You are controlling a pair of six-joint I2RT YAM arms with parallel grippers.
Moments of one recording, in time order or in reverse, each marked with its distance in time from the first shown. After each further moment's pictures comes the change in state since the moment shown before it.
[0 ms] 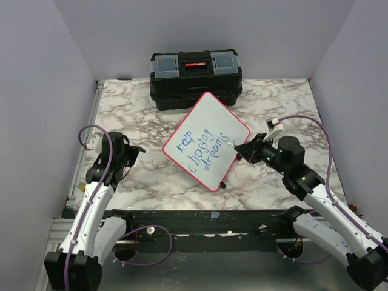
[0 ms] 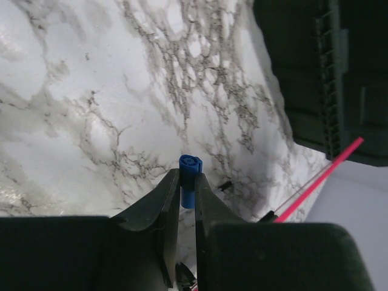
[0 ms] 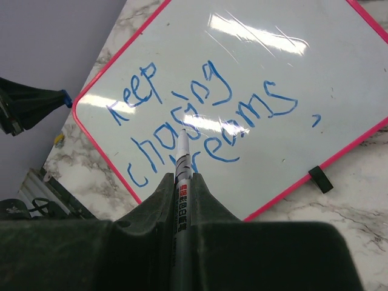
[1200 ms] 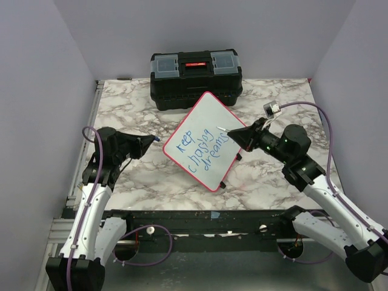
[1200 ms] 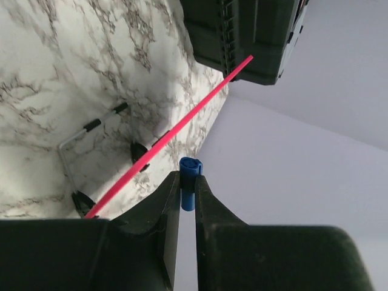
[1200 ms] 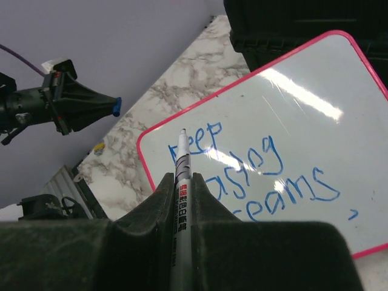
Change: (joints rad) left arm 0.057 -0.071 0.016 0.156 0.428 -0.229; right arm 0.009 0.097 0.155 0.143 -0.159 -0.093
